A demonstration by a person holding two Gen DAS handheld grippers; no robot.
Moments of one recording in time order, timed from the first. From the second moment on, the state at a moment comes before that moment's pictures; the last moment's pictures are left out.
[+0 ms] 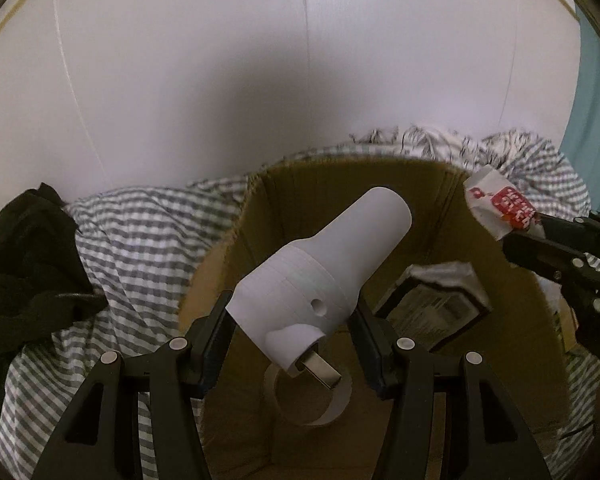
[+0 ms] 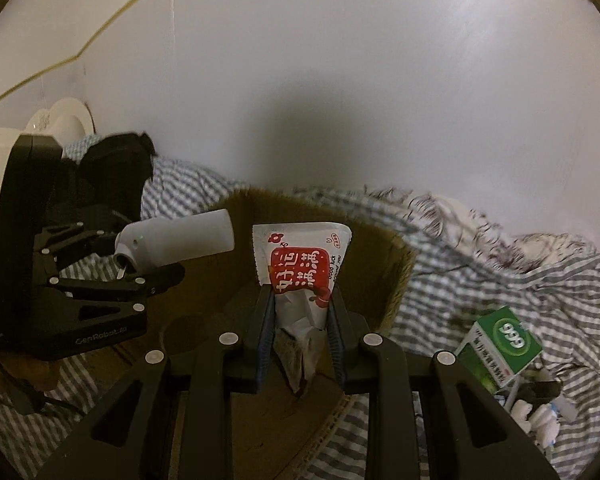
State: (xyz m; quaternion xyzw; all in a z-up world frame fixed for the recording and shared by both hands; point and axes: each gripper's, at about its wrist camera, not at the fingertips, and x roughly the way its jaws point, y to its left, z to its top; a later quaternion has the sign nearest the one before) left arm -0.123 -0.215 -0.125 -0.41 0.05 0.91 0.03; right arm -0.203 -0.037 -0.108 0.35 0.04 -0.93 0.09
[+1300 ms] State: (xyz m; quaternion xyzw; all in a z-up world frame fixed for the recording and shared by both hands) left arm -0.057 -0.172 -0.012 -0.31 0.05 0.95 0.03; right arm -0.105 -0.028 -0.017 0.25 0.07 -0.96 0.06
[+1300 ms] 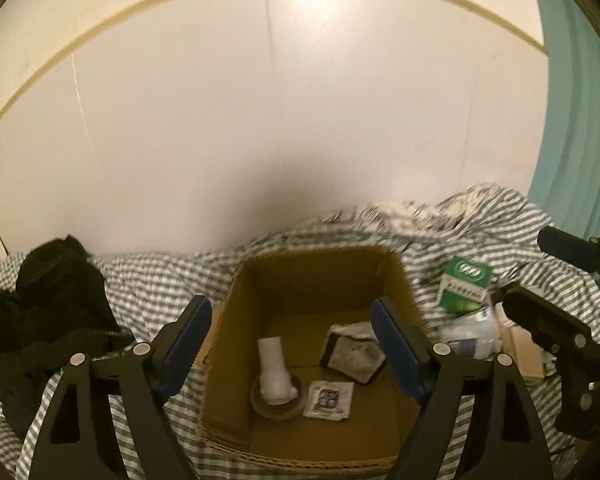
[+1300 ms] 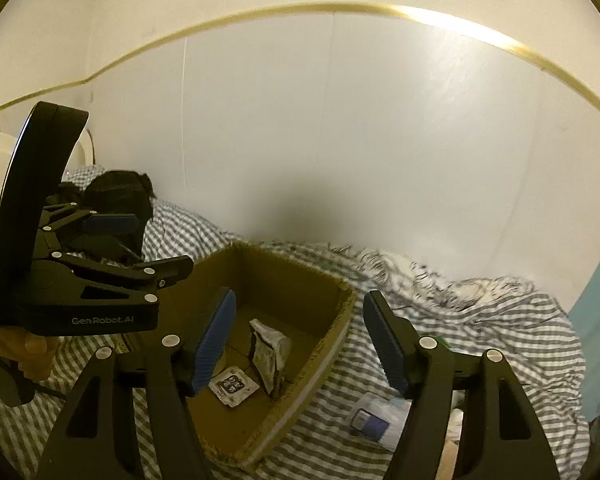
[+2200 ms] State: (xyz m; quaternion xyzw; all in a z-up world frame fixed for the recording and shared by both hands) left arm -0.026 -0.051 0.034 -0.23 0.03 0.97 0.10; right arm -0.011 0.098 0.026 0.19 0.05 -0.98 -0.04
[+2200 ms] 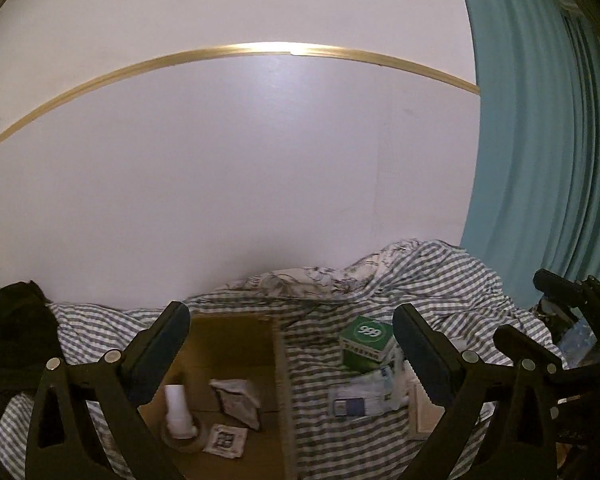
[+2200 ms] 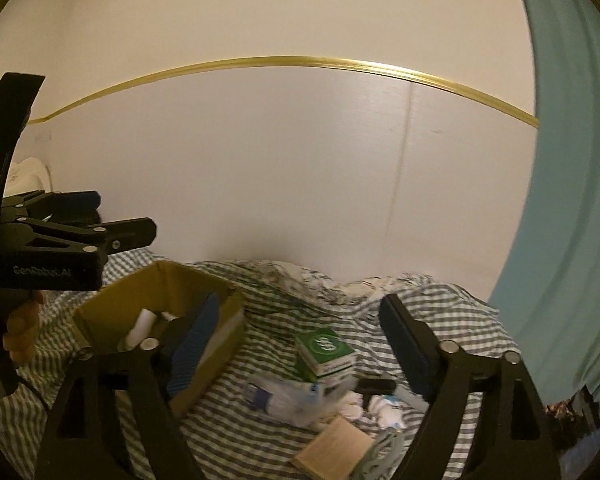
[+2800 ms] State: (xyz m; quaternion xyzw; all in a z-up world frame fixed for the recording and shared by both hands) left arm -0.084 0.038 -0.071 -0.34 0.07 0.93 0.13; right arm -0.016 0.223 -0.039 0.24 0.04 -0.96 -0.14
